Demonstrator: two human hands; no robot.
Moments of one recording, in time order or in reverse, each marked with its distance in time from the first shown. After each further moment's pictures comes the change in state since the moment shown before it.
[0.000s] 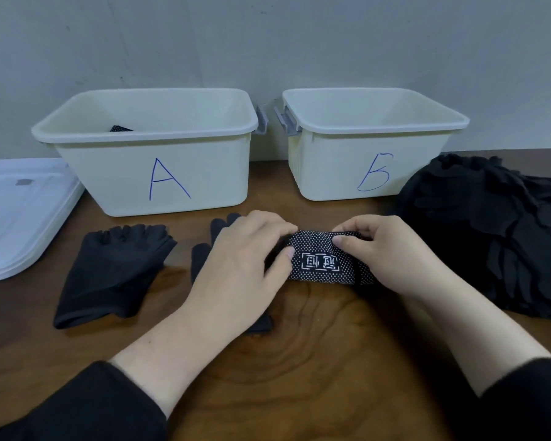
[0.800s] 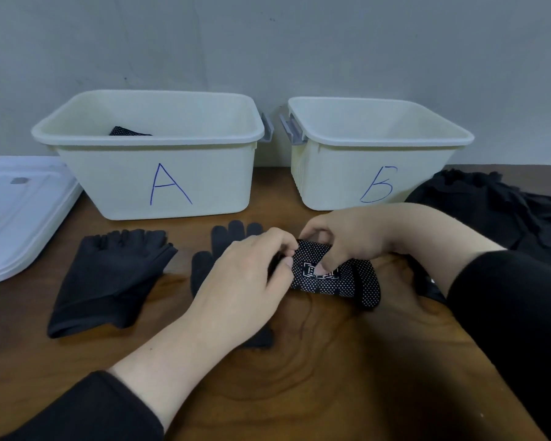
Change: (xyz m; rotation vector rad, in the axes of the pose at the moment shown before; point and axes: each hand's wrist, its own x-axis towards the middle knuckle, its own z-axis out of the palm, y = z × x) left_hand 0.002 -0.001 0.000 -0.101 -0.071 -0.107; right_hand 0.066 -0.061 -0.005 -0.674 -0.680 0.005
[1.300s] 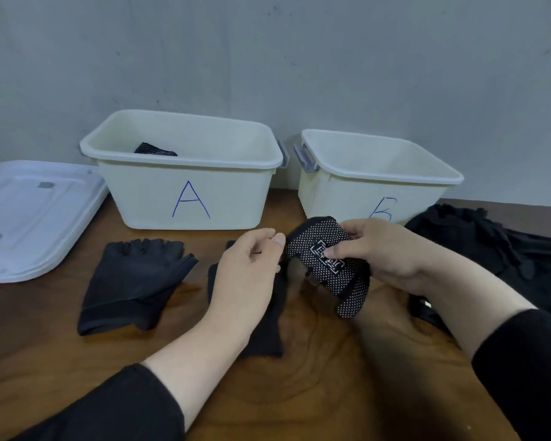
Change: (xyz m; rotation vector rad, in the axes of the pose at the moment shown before) left_hand 0.009 0.007 -0.005 -0.809 0.282 -0.550; right_hand -0.028 0.004 0.012 0.813 0.286 -0.040
